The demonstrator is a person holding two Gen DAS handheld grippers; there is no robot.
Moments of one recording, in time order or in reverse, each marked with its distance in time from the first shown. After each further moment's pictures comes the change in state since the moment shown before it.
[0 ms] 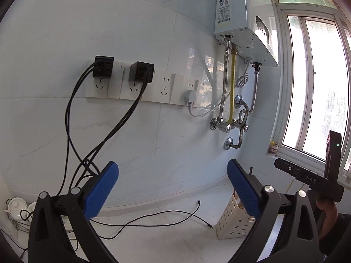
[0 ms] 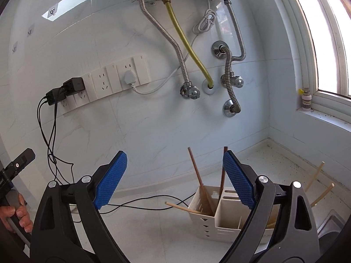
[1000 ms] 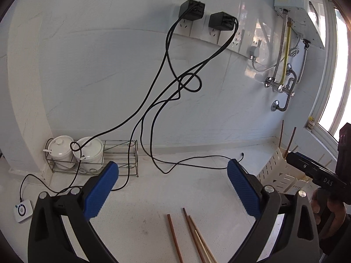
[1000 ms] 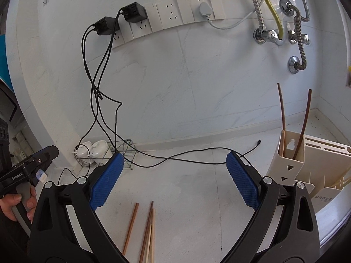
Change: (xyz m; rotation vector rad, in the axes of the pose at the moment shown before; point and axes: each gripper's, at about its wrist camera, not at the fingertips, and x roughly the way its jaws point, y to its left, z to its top) left arm -0.047 0.084 -0.074 -0.148 0.313 0.268; right arm 0.036 0.102 -0.085 -0.091 0.311 0.198
